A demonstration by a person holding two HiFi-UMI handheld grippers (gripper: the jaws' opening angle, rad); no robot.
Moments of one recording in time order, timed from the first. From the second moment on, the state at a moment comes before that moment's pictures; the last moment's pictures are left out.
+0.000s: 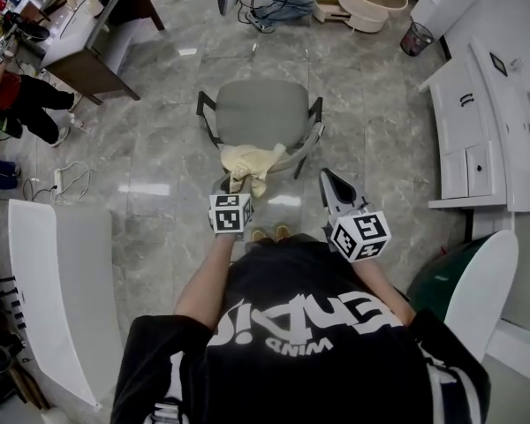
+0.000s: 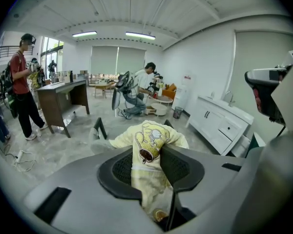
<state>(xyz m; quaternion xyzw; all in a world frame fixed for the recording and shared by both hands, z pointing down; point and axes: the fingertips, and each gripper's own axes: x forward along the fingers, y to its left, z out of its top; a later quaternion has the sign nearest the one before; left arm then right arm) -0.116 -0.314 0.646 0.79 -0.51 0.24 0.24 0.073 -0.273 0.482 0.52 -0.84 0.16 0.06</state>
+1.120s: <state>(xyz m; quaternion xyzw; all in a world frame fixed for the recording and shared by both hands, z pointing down) -0.117 -0.346 0.356 0.82 -0.57 0.05 0.05 0.066 -0.287 0.480 0.44 -0.88 0.17 0.05</state>
